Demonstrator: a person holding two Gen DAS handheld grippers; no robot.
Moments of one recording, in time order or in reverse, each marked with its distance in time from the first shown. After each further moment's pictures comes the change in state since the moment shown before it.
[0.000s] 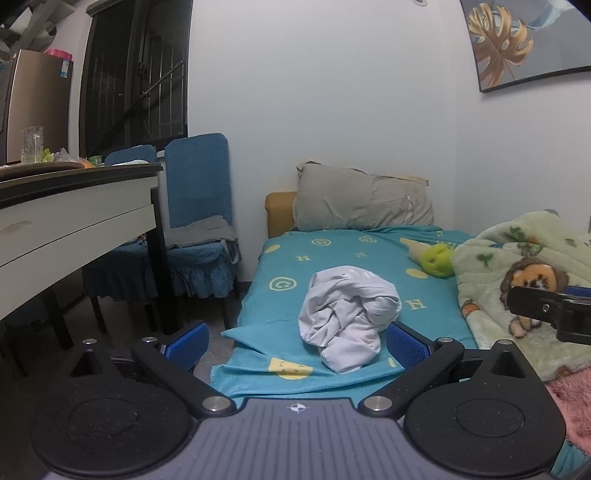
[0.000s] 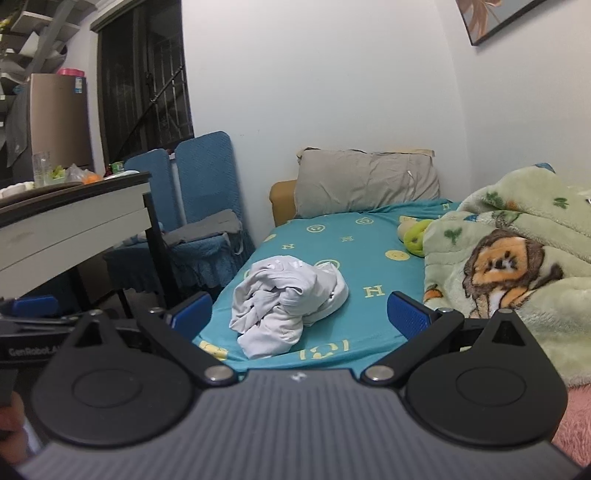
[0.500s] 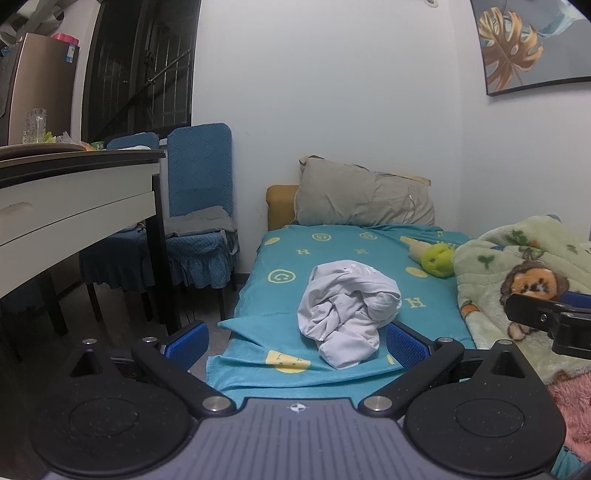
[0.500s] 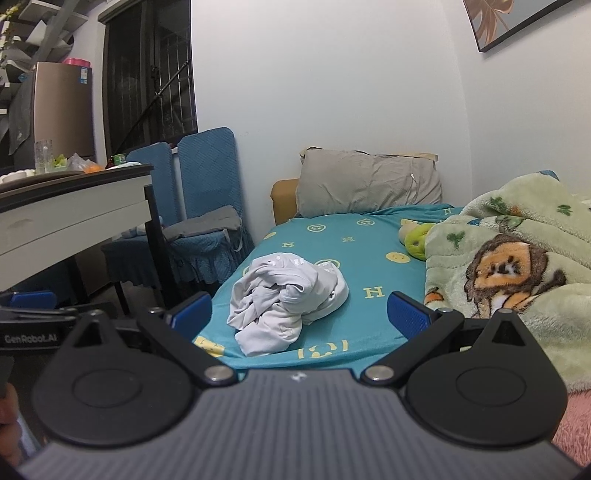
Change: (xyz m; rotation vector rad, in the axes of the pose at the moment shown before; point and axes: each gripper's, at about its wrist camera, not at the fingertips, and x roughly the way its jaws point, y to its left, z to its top) left arm 0.010 0.003 -0.008 -0.032 0.015 -0.009; right arm 0.005 0.008 -0.007 -0.061 0.014 -0.012
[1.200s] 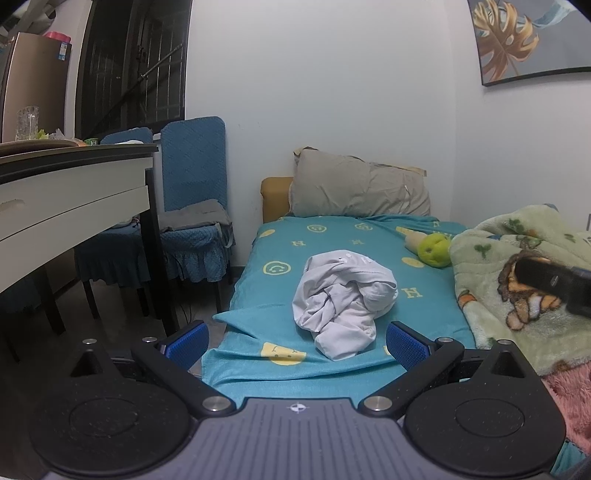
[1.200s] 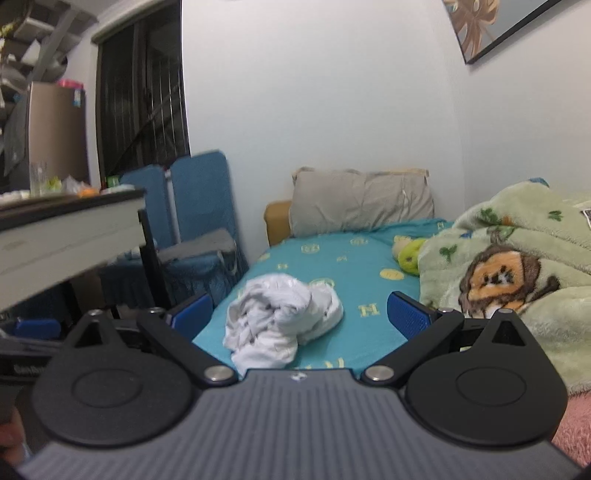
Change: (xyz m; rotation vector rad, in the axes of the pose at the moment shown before) left arm 0.009 -0.006 -0.003 0.014 0.021 -0.013; right arm -0.009 -0.005 0.000 0.031 -0.103 -0.023
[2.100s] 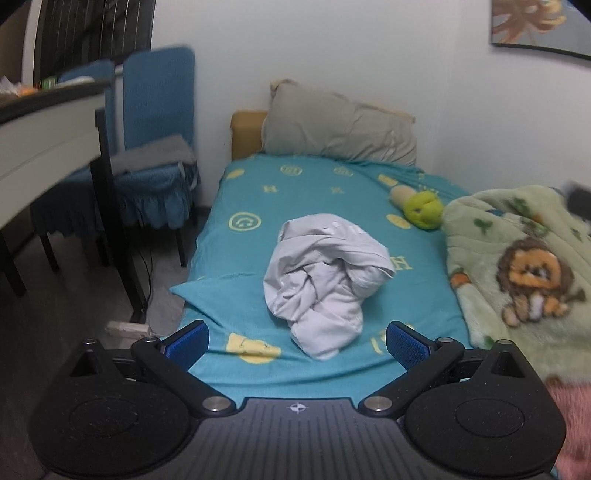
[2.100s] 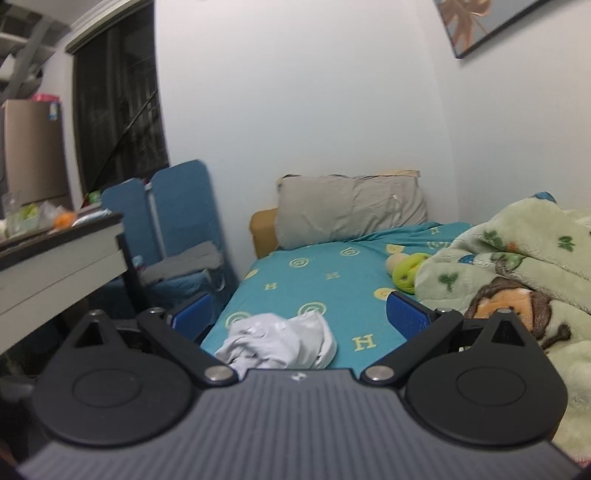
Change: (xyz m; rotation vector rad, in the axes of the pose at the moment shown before) left arm 0.131 0.012 0.056 -0.028 0.268 -0.120; right arm 0.066 -0.020 0.058 0.060 0.050 -0.059
